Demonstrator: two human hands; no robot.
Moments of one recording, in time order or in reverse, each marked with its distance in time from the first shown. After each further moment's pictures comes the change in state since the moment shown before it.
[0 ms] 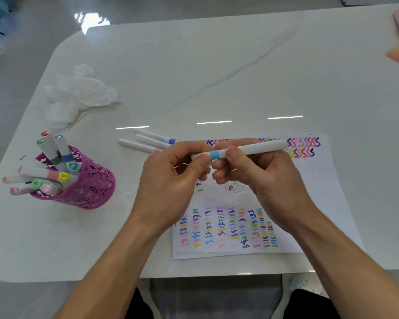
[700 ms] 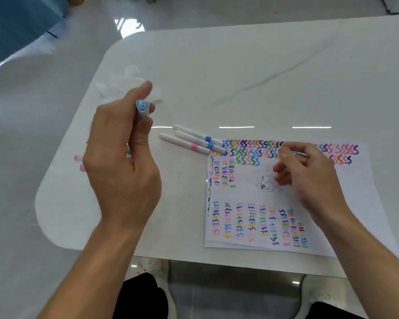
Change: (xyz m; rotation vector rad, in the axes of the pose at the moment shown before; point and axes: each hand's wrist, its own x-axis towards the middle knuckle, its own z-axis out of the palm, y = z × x) left_hand -0.021 0.025 -0.080 0.569 0.621 0.567; right_hand 0.017 0.030 -0.020 -0.394 0.362 0.069
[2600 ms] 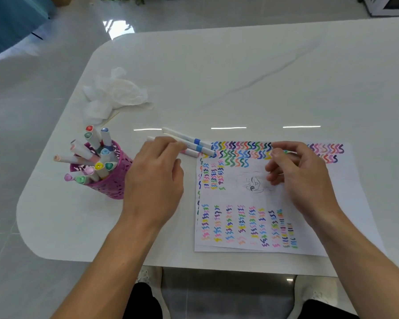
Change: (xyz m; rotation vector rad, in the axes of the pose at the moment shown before) left_hand -0.030 -0.017 0.039 0.311 -0.563 -0.035; right_hand 0.002 0.002 -0.008 -0.025 0.007 -0.020
